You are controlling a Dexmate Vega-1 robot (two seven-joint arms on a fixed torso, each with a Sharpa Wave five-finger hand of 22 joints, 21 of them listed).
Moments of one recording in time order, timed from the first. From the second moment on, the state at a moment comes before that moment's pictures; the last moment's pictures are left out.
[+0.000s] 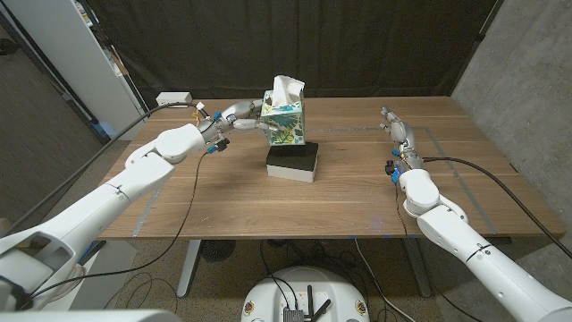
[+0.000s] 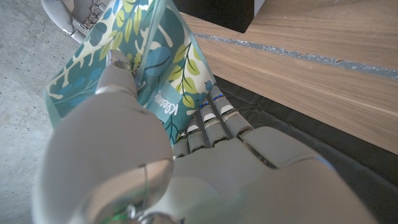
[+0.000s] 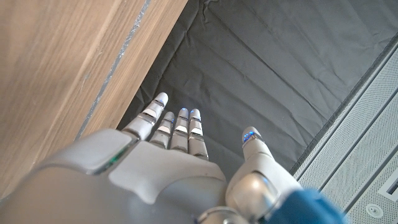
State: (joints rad) left arm 0.69 0.81 0.49 -1.55 -0.22 -0.29 -0.26; left_hand 1.04 0.10 0.12 -0.16 0.19 0.25 -0.02 0.50 0.21 0.27 -0.10 0.21 0.22 0.36 -0.04 0.19 0.17 0.37 -0.04 0.25 0.19; right arm -1.07 -0.58 -0.32 -1.70 0.29 0.17 -0.45; right_hand 0.16 0.14 0.45 -0.06 0.18 0.27 0.09 0.19 0.18 0.21 0.06 0.19 0.19 0.04 -0.02 0.22 0.25 0.25 -0.01 0.20 0.17
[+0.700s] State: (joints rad) left arm 0.66 0.79 0.50 -1.51 -0.22 -0.30 -0.28; left_hand 1.04 0.10 0.13 -0.15 0.18 0.25 -0.02 0.49 0.21 0.27 -0.10 0.21 0.22 0.35 -0.04 0.19 0.17 0.37 -0.04 0.25 0.19; right arm -1.16 -0.58 -0.30 -1.79 0.27 0.16 -0.50; right_hand 0.16 0.14 0.45 -0.06 0.18 0.27 0.09 0.19 0.18 0.21 0.05 0.19 0.19 0.04 -0.02 0.22 0.25 0.25 -0.01 0.20 0.17
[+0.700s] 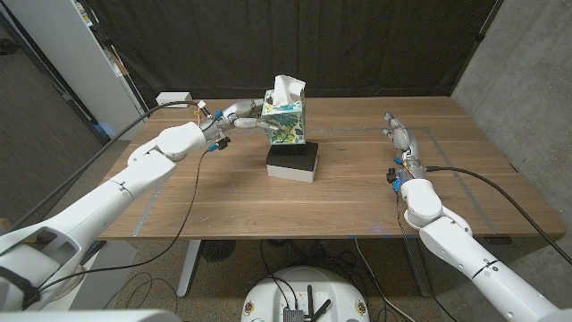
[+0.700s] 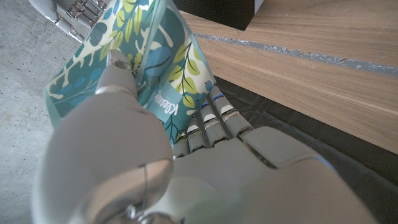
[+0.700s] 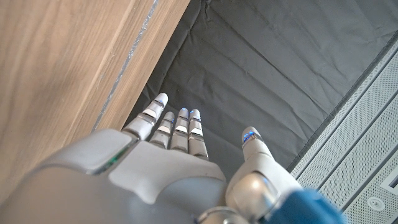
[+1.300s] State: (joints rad) left arm 0.65 0.78 0.51 -1.48 -0.23 -0.32 -0.30; left_hand 1.04 0.09 0.13 -0.15 0.18 0.25 -0.02 0.49 0.21 0.26 -0.11 0.21 0.22 0.35 -0.04 0.18 0.17 0.37 -0.04 0.25 0.19; right arm -1.19 -0.56 -0.29 -1.81 0.26 0.15 -0.52; right_hand 0.16 0.14 0.46 -0.05 0.18 0.27 0.09 0.19 0.18 0.20 0.05 0.19 0.19 0.04 -0.02 0.22 0.25 0.25 -0.01 0.20 0.17
